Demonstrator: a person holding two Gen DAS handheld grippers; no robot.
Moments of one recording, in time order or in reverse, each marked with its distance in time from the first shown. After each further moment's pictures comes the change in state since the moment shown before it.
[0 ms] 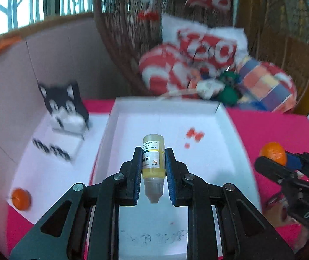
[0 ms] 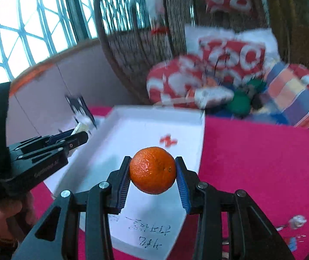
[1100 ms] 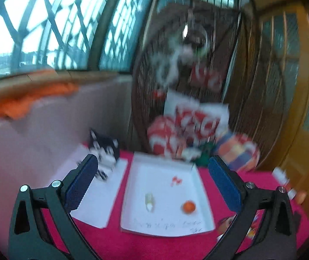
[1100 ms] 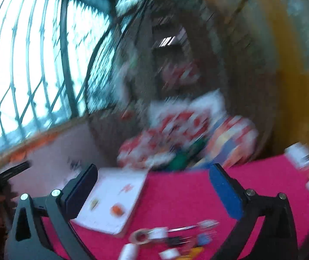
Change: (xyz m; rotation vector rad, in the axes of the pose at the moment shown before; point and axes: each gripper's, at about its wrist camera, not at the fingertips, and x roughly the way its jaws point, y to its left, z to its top) left arm -0.245 0.078 -0.035 -0.202 -0.469 -0.120; right arm -0.347 -0.108 -0.046 0.123 -0.606 -0.191
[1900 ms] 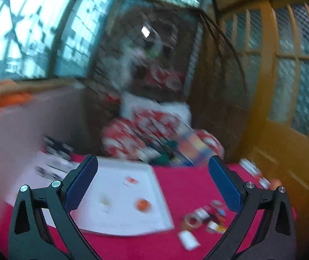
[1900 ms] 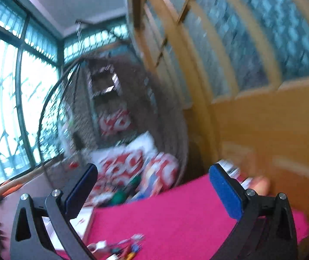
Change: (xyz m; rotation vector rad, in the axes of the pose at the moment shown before) left arm 0.022 -0.087 -0.041 0.099 0.049 -0.271; right arm -0.072 -0.084 -0.011 0.168 -0.102 -0.197
